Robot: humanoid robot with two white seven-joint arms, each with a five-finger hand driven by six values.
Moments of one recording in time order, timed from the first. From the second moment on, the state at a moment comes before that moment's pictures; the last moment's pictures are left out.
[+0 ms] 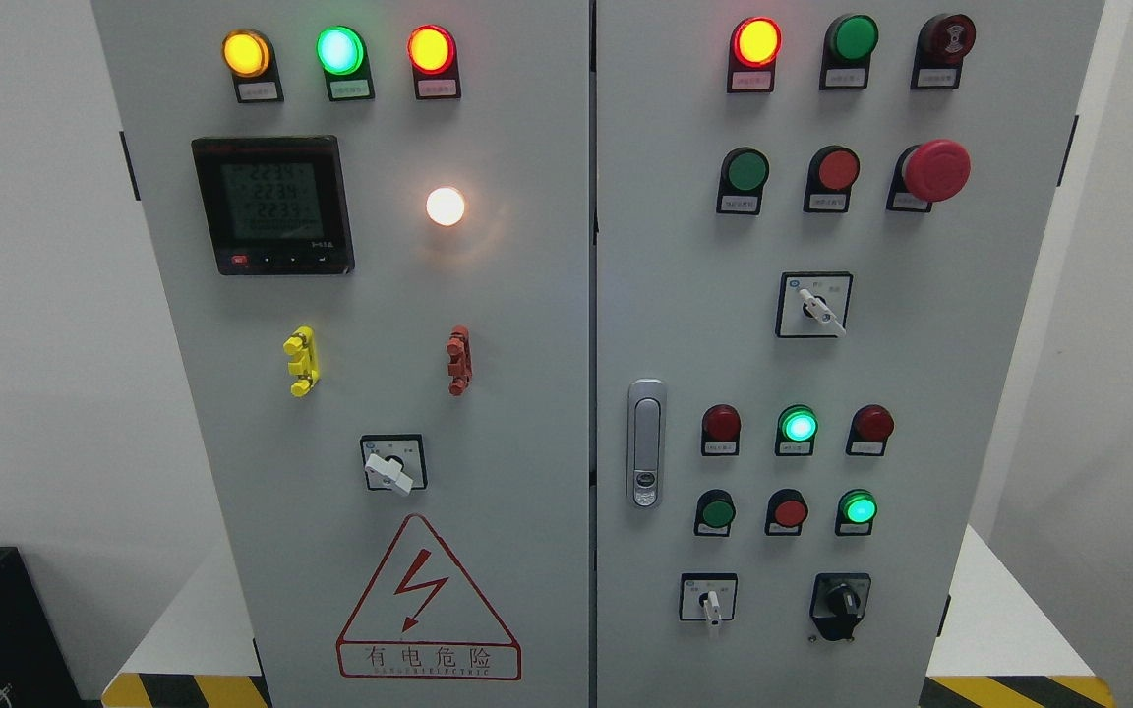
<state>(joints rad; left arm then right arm) 0.00 -0.10 -0.11 -0.08 0.14 -0.08 0.05 0.12 0.01 0.12 -0.17 -0.12 -0.10 0.34</state>
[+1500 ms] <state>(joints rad) 0.00 -0.10 -0.11 -0.08 0.14 -0.08 0.05 0.22 -0.13 0.25 -0.84 0.25 -0.19 -0.07</state>
